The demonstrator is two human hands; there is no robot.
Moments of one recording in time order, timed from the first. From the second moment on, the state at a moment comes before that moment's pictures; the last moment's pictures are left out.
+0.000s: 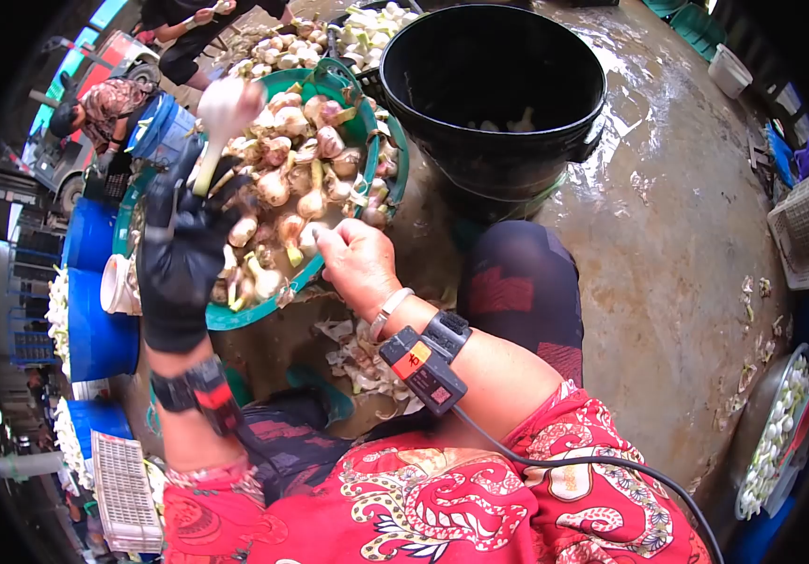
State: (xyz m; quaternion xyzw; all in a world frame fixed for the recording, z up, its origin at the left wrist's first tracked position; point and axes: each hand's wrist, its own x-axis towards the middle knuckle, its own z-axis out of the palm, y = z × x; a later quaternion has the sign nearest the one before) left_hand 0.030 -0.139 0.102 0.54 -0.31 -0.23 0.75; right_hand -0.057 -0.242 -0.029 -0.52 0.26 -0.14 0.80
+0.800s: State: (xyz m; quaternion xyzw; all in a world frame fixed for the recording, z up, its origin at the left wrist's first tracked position) left_hand 0.046 -0.069 0.003 0.77 -0.41 -0.14 0.47; right_hand -0.048 -0.225 -0.026 -0.70 0.01 -0.23 0.68
